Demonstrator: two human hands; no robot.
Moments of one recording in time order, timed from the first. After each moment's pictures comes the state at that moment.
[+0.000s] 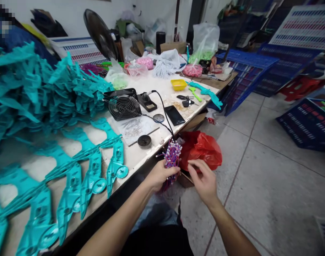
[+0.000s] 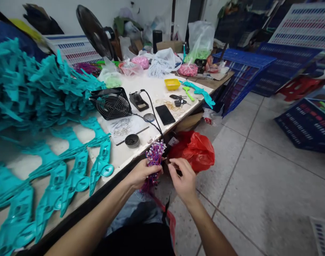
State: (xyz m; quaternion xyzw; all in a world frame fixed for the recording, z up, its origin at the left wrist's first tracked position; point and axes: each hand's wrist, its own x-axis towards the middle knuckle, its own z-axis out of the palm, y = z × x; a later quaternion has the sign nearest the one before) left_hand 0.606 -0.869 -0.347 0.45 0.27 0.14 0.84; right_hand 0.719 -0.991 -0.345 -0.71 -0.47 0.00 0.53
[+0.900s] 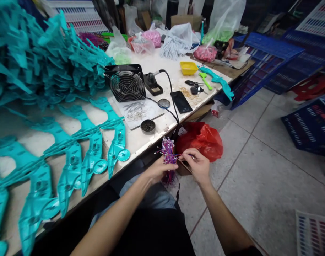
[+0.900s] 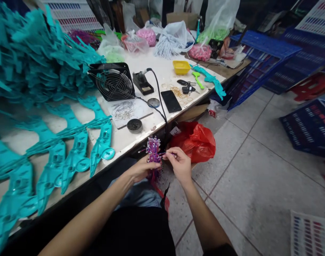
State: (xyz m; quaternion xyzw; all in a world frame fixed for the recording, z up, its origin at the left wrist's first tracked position) left_hand 0.589 -0.871 -0.394 0.35 0.26 0.15 0.89; right_hand 0.716 -0.964 -0.373 -0.65 -0.40 0.20 0.61
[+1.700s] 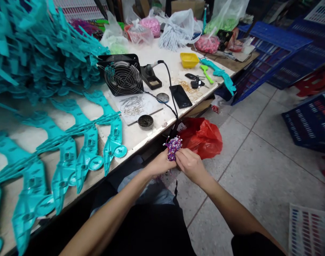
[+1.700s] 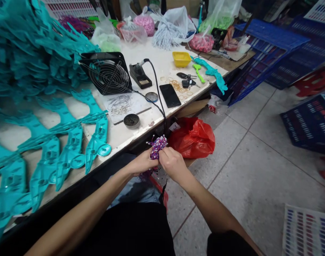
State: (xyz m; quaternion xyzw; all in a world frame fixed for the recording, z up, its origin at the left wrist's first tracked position) left_hand 0.595 -0.866 -0.384 0.61 0.24 0.14 0.74; right_hand 0.727 -0.962 -0.374 -0.66 -0.71 -0.02 0.25
